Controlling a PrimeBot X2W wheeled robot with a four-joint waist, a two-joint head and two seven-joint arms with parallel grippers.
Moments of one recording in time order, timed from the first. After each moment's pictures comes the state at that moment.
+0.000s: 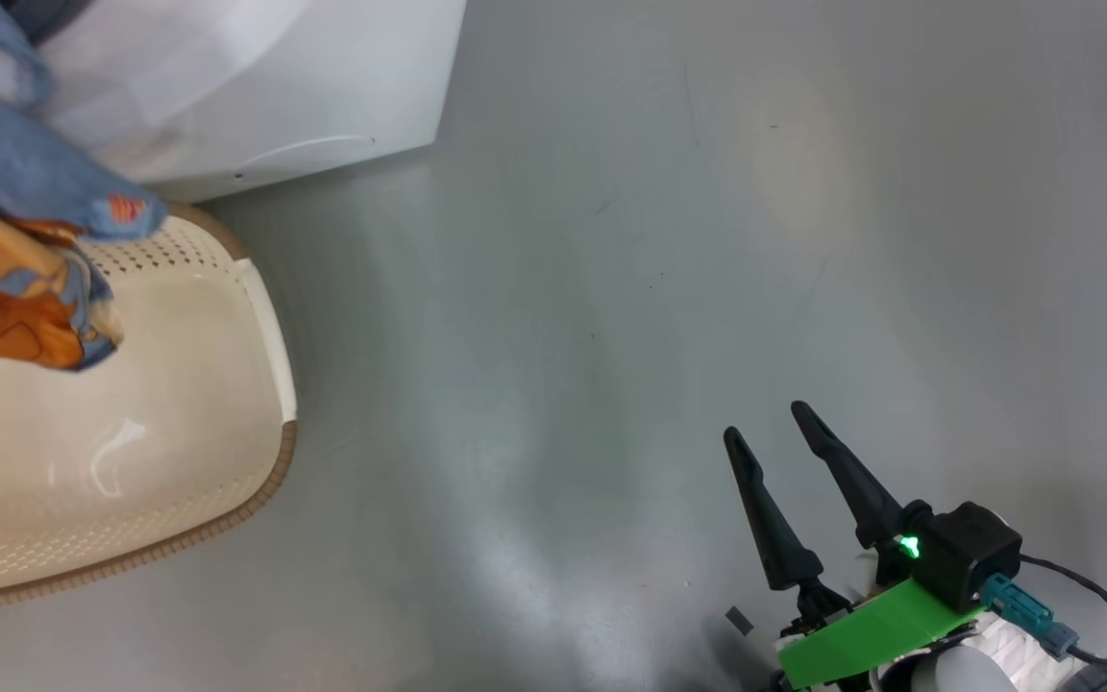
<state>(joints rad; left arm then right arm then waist) -1.28 0.28 0.12 0.74 -0.06 0.07 -0.26 -0.11 -0.07 0.21 0.05 0.26 0.13 -0.26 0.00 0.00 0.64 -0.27</state>
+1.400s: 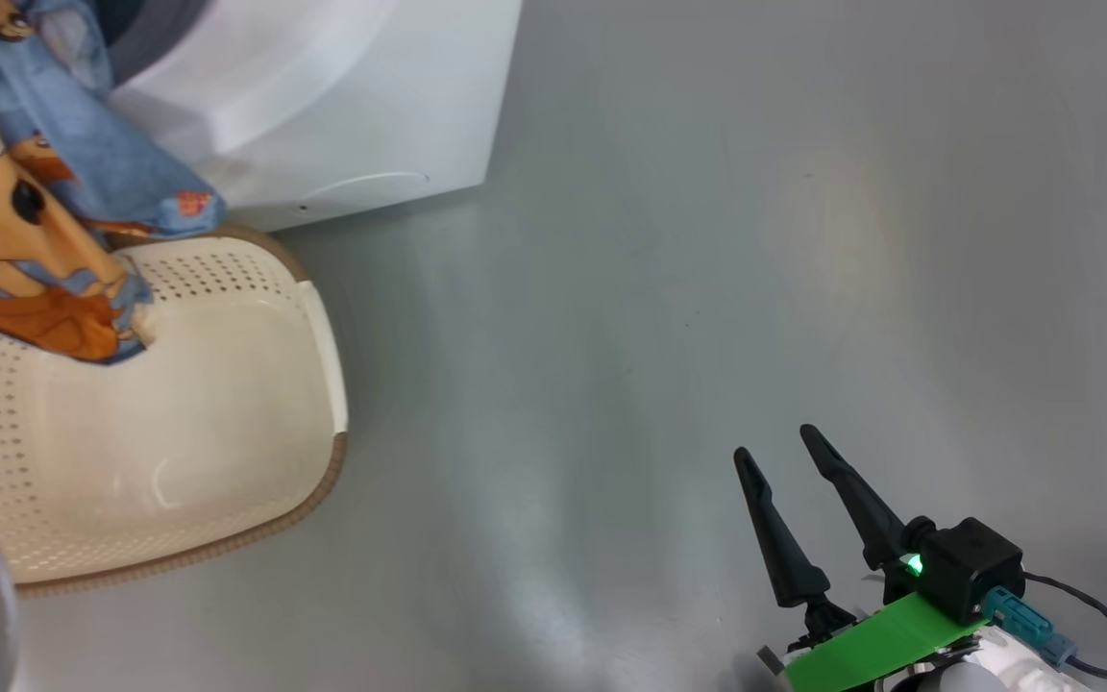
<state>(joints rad) -1.42 0.21 0.03 1.21 -0.02 0.18 -0.26 -0.08 -0.07 0.20 0.08 0.26 0.13 -0.26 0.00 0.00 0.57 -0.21</state>
